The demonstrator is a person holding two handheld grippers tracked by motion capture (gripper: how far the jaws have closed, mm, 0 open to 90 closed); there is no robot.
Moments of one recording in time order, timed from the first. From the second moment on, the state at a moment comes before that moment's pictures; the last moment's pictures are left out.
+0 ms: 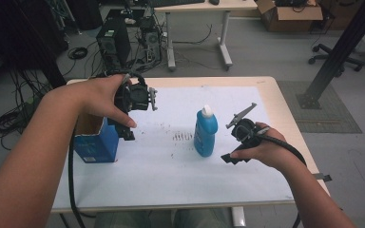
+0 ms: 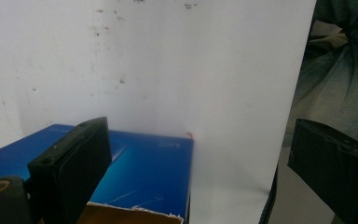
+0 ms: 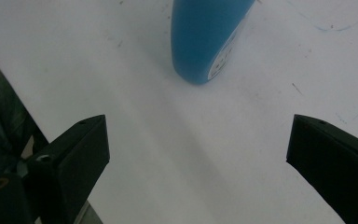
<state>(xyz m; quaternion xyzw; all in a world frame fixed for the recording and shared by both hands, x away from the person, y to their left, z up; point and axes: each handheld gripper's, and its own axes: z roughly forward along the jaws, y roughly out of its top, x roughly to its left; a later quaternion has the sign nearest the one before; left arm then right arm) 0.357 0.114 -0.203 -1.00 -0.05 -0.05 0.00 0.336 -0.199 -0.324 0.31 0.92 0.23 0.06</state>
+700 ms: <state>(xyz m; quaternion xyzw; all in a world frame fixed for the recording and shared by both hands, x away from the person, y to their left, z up) 0.358 0.116 -0.209 -1.00 -0.05 -0.05 0.00 0.333 -0.187 -0.358 0.39 0.85 0.34 0.11</state>
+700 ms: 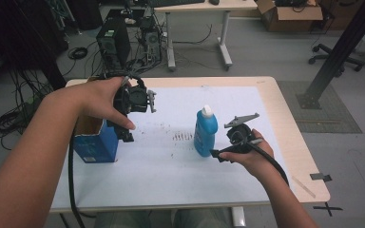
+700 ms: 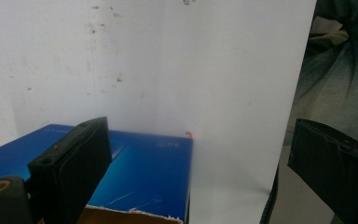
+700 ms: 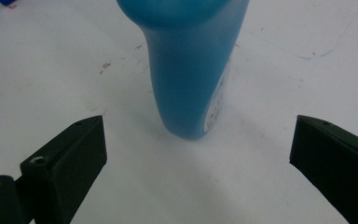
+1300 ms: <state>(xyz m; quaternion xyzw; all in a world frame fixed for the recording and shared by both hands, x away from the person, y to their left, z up) 0.357 0.116 -0.210 -1.00 -0.04 -0.05 0.00 0.336 -0.164 -0.390 0.40 0.82 0.37 0.16</state>
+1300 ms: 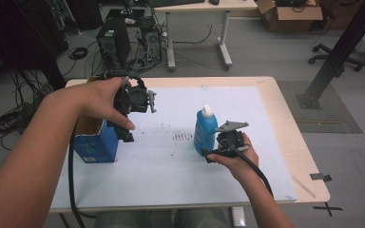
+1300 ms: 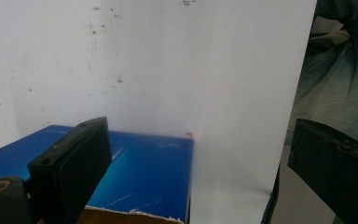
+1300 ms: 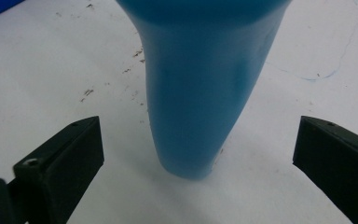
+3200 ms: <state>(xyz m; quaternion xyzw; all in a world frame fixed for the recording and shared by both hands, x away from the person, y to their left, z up) 0.359 0.112 -0.210 -1.00 -0.04 -0.05 -0.01 0.343 -0.138 -0.432 0.44 0.72 0.47 0.26</state>
